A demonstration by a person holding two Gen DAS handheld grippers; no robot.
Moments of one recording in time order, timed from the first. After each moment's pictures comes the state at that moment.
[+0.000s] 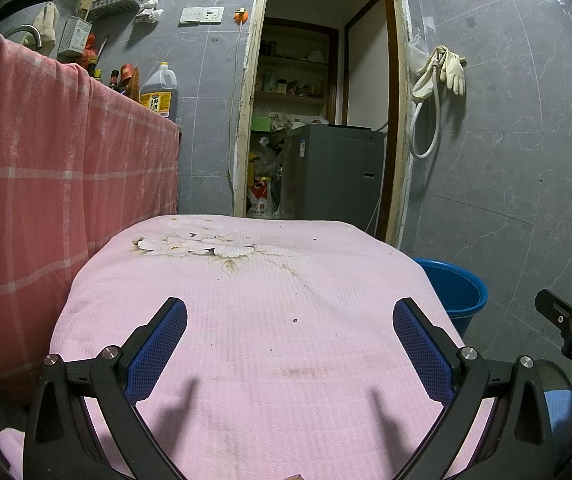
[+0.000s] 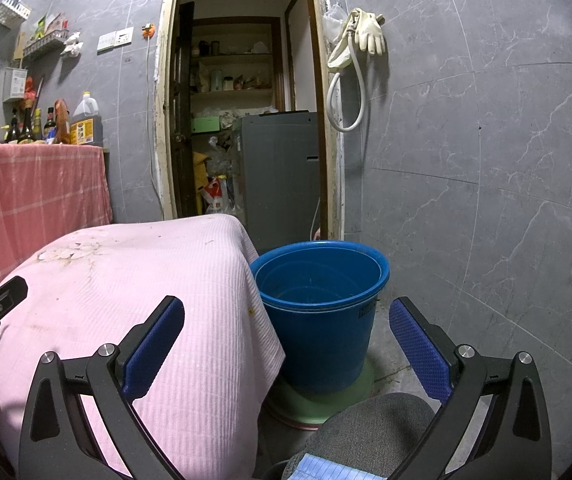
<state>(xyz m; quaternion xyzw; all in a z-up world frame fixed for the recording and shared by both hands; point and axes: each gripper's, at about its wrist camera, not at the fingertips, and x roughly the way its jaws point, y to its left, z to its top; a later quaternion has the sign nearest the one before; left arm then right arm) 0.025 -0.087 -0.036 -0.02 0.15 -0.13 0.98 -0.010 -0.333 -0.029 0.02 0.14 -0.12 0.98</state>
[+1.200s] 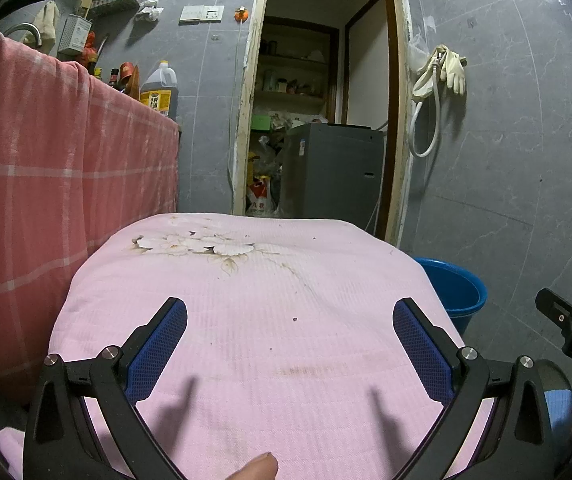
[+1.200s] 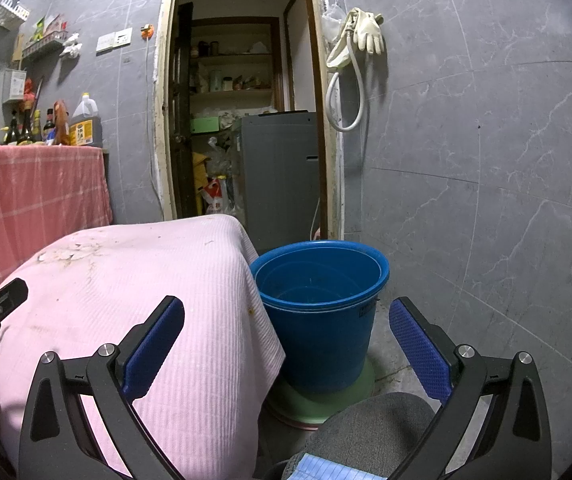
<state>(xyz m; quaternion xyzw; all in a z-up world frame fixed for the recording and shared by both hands) 0.021 -0.093 -0.035 -0.02 0.16 -0.13 0.98 -0.011 -0.333 -0.030 0.02 0.14 -0.12 0.98</state>
